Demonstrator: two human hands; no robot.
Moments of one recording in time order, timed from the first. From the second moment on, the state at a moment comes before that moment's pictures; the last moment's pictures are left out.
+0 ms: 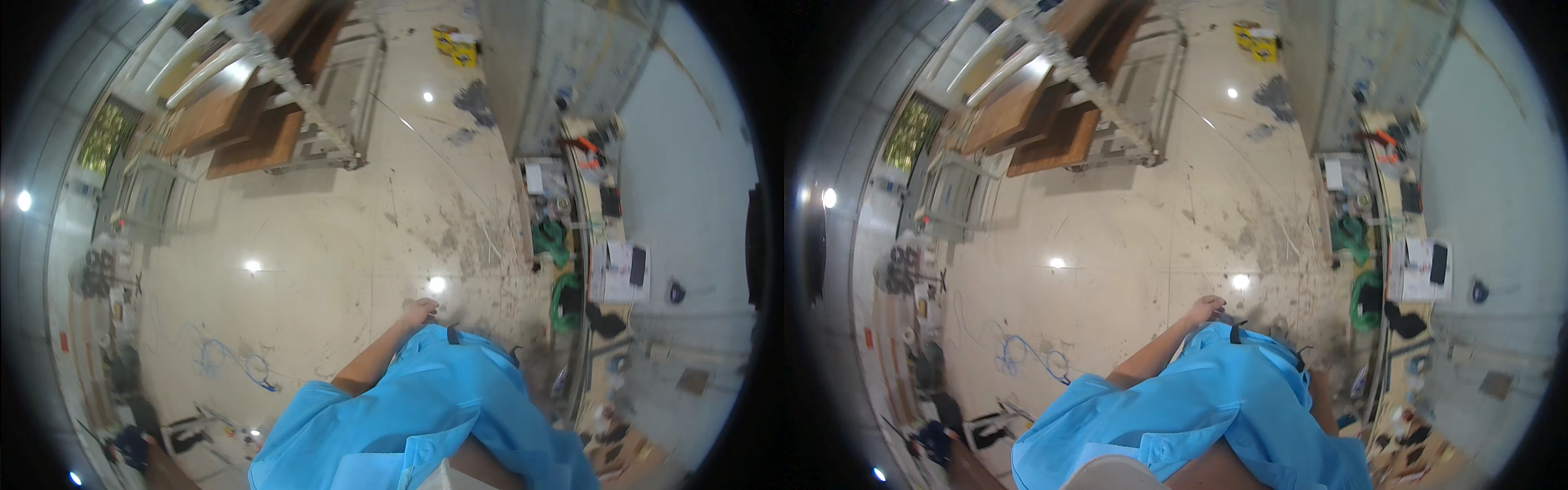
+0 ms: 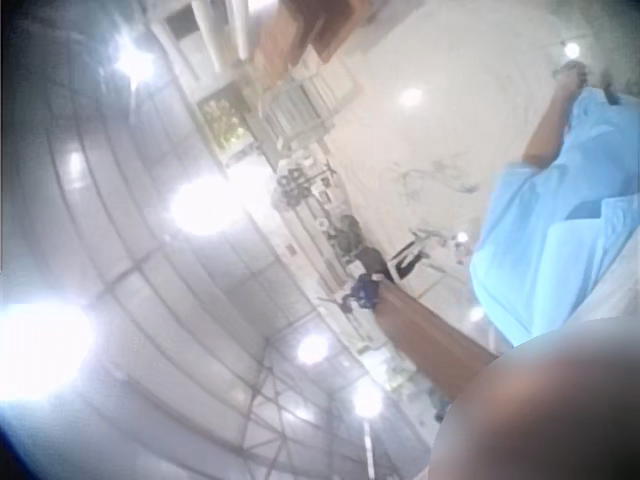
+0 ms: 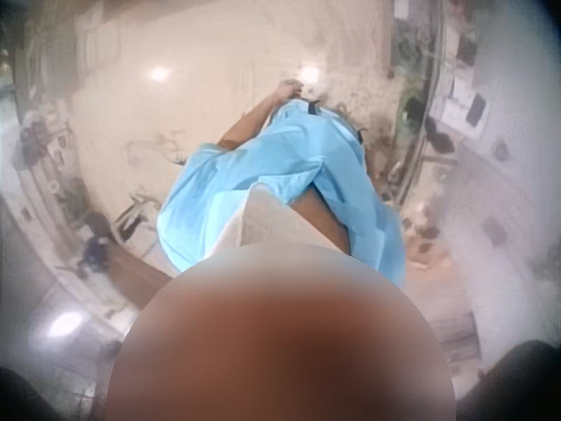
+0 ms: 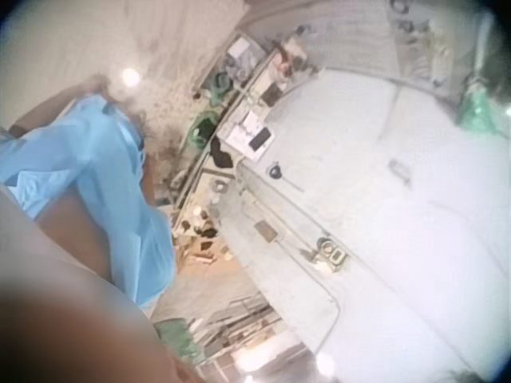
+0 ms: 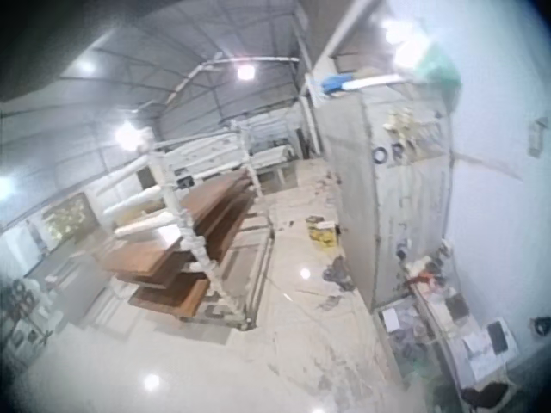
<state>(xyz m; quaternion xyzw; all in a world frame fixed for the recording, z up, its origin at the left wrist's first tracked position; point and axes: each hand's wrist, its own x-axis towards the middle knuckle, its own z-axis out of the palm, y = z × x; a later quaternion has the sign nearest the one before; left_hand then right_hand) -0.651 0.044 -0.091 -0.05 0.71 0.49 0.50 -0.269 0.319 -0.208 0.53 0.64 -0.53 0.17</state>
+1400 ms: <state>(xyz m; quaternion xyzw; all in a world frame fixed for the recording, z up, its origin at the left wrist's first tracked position) -0.835 -0.353 -0.114 -0.58 0.35 0.73 -0.03 -1.319 -0.093 -0.131 -0.01 0.82 -0.41 0.40</state>
